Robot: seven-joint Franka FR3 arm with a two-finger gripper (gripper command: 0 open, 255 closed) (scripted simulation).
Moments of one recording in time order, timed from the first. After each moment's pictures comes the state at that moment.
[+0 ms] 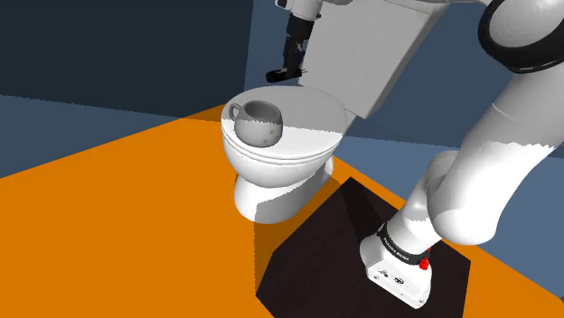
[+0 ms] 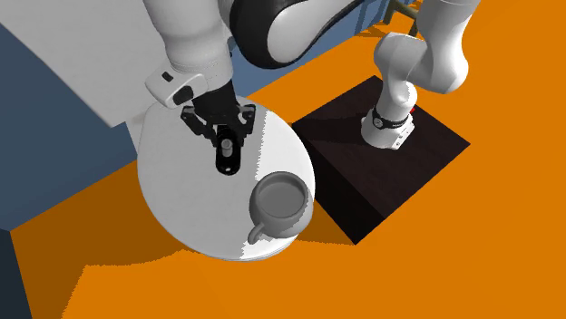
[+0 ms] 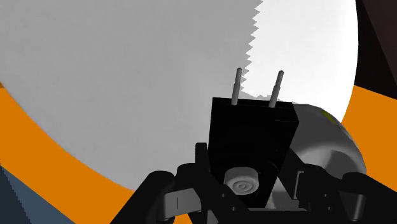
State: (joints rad) arm 0.26 0.07 -0.41 -1.78 0.09 1.84 -1.12
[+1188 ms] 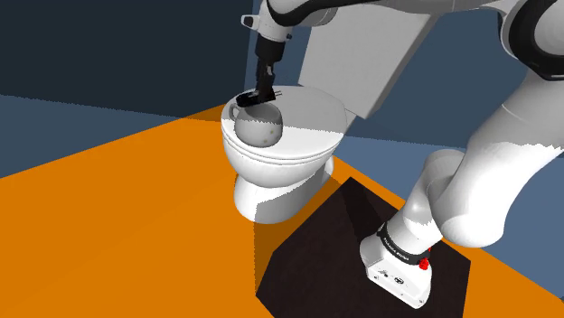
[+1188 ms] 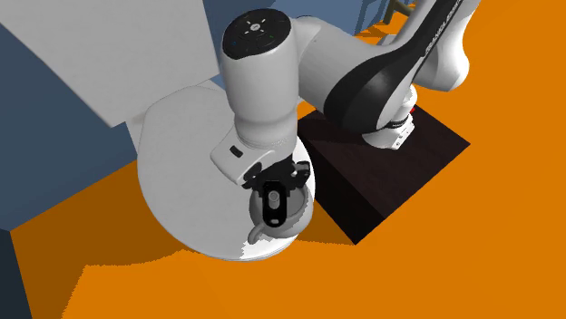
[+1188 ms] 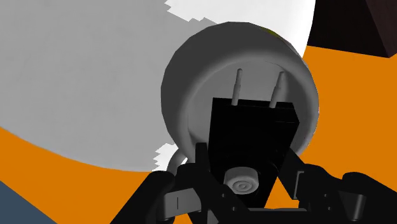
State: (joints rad) arm 0.39 0.00 -0.29 -1.96 0.06 1.98 -0.85
